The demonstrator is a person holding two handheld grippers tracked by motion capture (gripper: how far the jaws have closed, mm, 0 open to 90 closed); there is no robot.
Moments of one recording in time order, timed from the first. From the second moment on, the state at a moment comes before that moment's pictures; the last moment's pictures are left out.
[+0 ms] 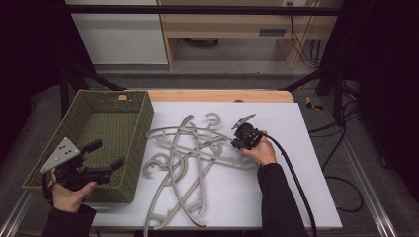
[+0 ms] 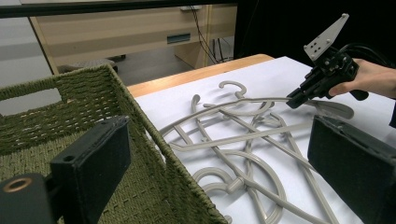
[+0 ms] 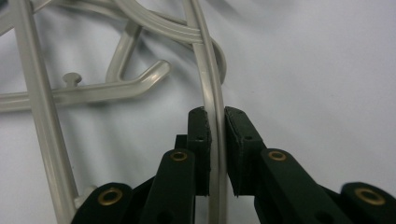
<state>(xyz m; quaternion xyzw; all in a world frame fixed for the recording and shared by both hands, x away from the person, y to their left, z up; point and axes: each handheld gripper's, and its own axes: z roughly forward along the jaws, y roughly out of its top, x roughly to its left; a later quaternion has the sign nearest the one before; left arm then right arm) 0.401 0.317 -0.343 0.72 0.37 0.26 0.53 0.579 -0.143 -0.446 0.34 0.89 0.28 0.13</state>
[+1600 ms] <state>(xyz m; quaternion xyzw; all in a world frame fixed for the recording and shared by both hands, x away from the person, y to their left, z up) 0.394 0.301 -0.327 0.74 0.34 0.23 0.53 0.498 -0.199 -0.351 0.27 0.87 0.38 0.16</state>
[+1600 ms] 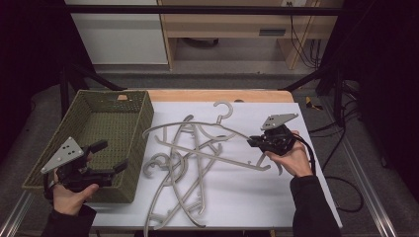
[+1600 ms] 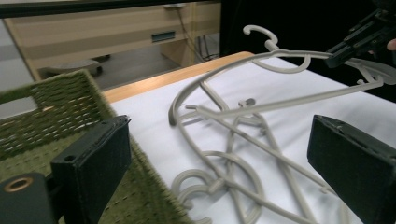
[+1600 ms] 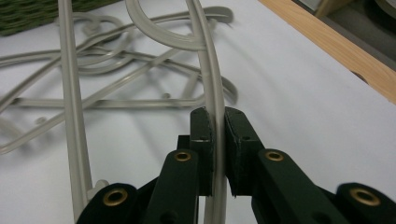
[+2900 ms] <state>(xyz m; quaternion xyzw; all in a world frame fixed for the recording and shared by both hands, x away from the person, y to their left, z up) 0.416 0.181 -0.322 0.94 0.15 0.16 0.26 0.438 -0.149 -0.325 0.09 0.92 0.38 0.11</state>
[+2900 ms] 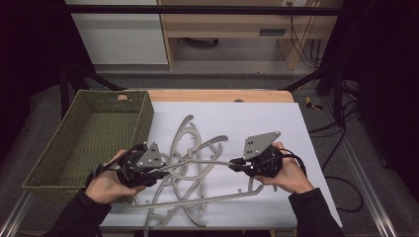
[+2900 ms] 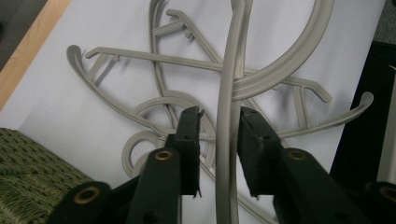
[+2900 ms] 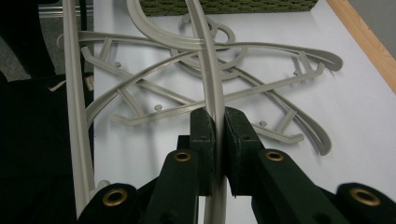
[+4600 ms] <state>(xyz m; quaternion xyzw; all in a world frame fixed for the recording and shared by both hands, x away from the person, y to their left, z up) 0.439 0.212 -0.285 0.84 0.30 0.29 0.35 0.415 -0.225 -0.368 0.38 0.73 0.52 0.23</state>
